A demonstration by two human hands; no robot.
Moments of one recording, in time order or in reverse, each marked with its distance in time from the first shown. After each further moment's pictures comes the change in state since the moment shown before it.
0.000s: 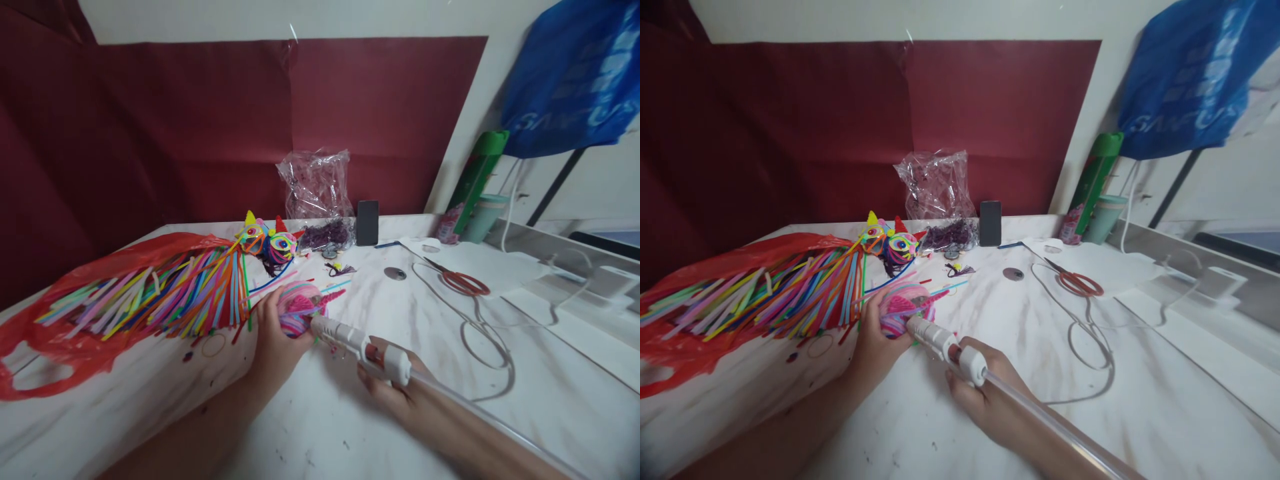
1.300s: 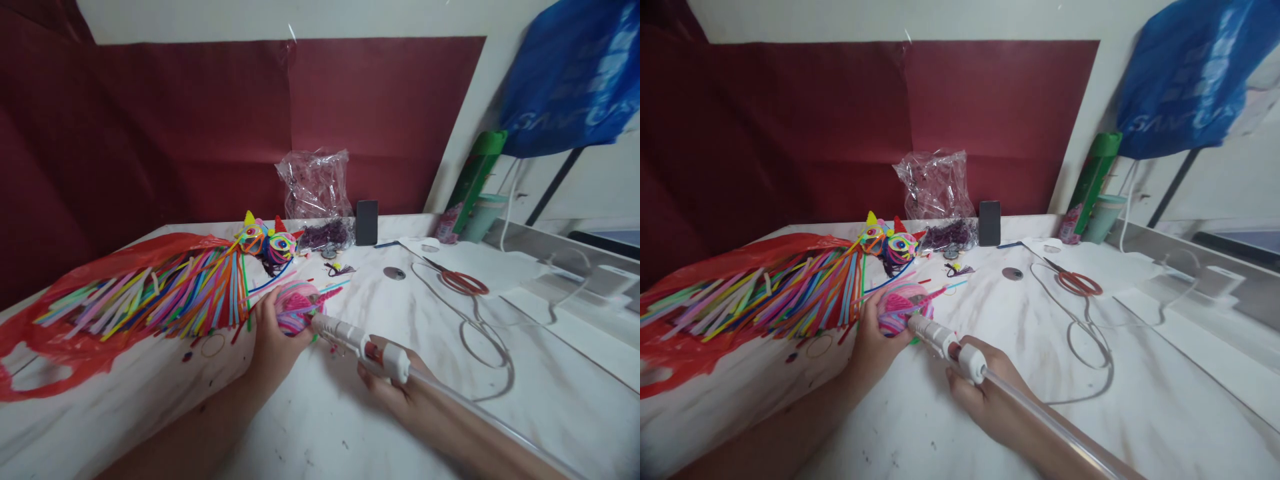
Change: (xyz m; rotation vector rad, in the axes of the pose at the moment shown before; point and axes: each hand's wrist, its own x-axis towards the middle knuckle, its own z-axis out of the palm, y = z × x) left_hand 0.002 -0.004 0.000 -0.035 -0.022 -0.078; right_hand 0.002 0.008 0.003 -0.022 0.072 -0.052
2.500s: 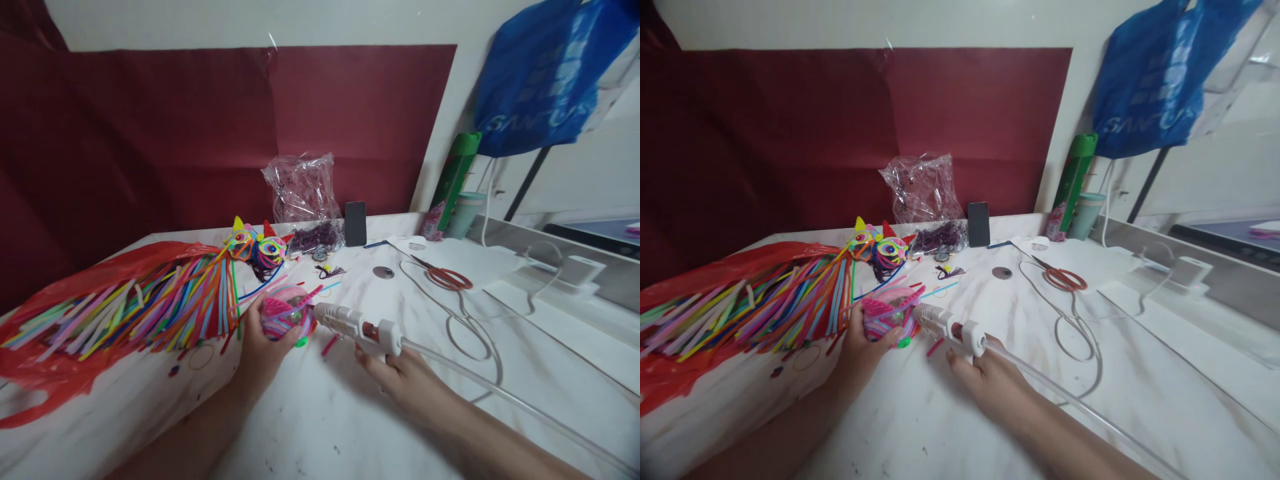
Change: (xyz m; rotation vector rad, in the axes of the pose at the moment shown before) left_hand 0.006 0.004 -0.008 -0.145 -0.055 -0.219; right_hand 0.004 0.000 -0.014 -0.154 0.069 0.135
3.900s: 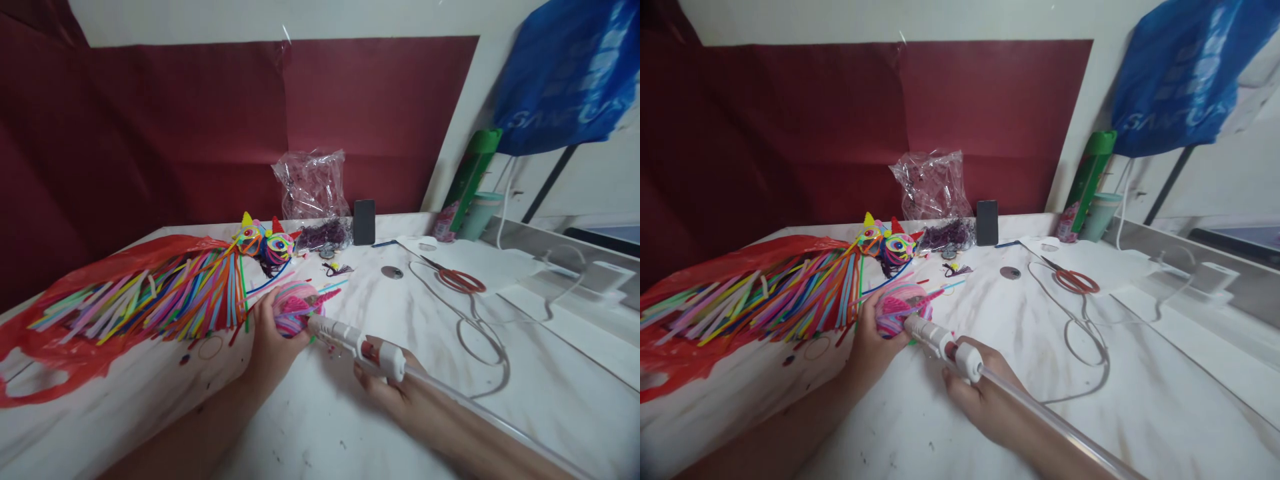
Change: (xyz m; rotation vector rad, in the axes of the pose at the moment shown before) left_hand -0.005 -0.009 0.008 0.145 0.054 0.248; right_hand -0.007 -0.017 0.008 0.189 -0.097 -0.064
